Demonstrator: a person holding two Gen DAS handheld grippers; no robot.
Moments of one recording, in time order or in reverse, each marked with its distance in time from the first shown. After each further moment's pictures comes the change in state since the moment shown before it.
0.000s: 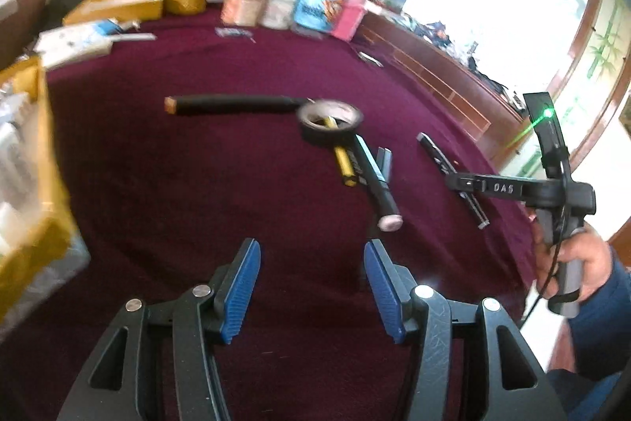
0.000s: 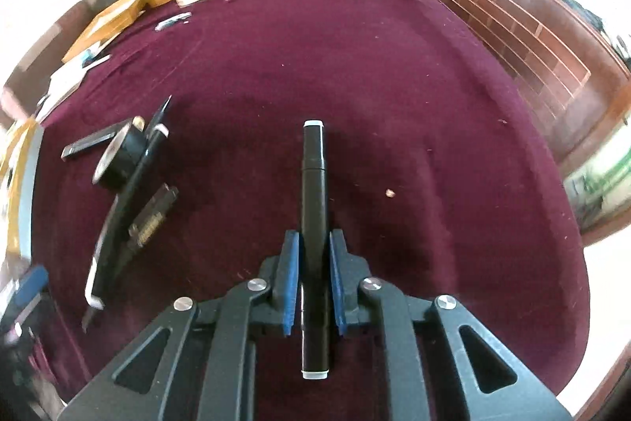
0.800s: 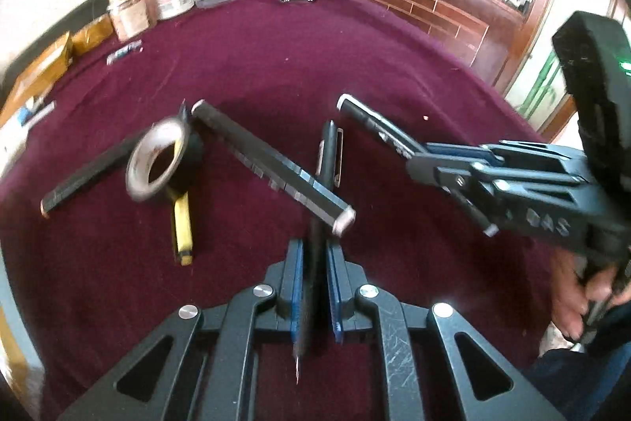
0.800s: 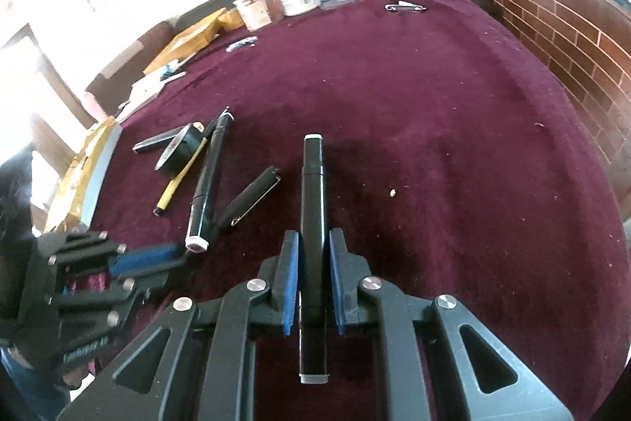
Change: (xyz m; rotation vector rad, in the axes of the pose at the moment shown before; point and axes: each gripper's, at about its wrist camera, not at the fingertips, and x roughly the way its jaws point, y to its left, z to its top) left arm 0.096 -0.136 0.038 0.312 0.215 0.177; right arm 0.000 -0.042 -0.012 -0.022 -0.112 0.347
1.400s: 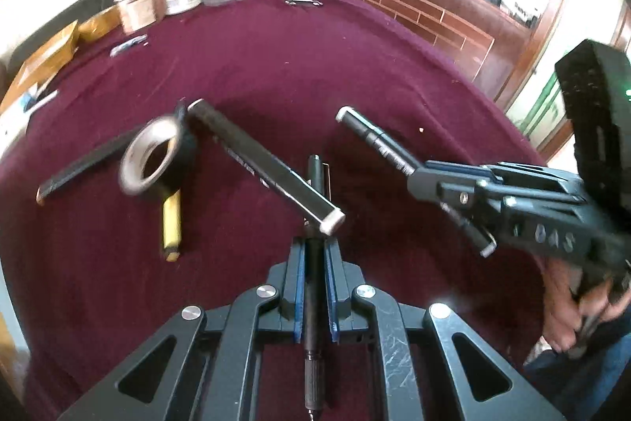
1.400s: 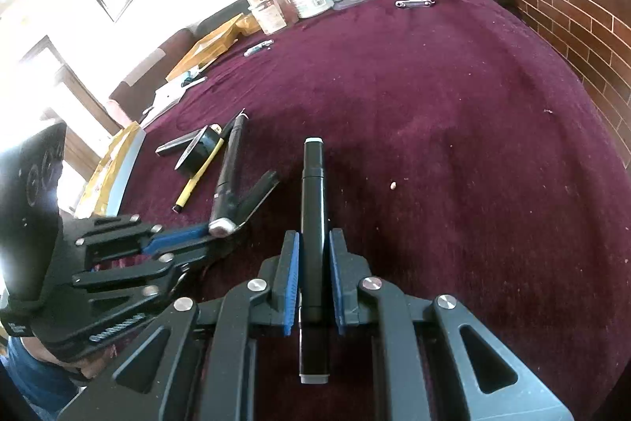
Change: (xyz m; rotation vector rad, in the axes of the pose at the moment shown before) left arm -0.008 0.006 -0.007 -0.098 -0.026 -0.044; right arm -0.005 -0.014 -0.003 0.035 -0.002 0.097
